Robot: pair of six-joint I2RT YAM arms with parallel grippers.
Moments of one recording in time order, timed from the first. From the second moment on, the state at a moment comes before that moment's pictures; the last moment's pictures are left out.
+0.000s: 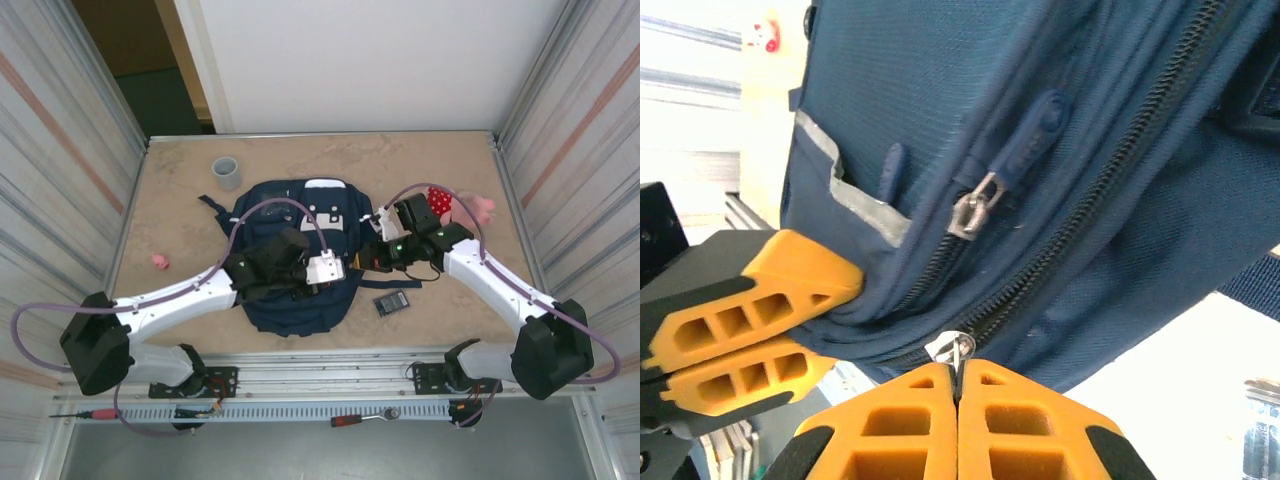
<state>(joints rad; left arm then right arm) -0.92 1.29 0.86 -0.32 0.11 0.55 0.47 1.27 0.92 -0.65 -0.61 0.49</state>
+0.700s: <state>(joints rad) -0.92 1.13 0.74 -0.27 0.17 0.57 0.38 1.53 0.97 -0.44 -0.44 0.52</state>
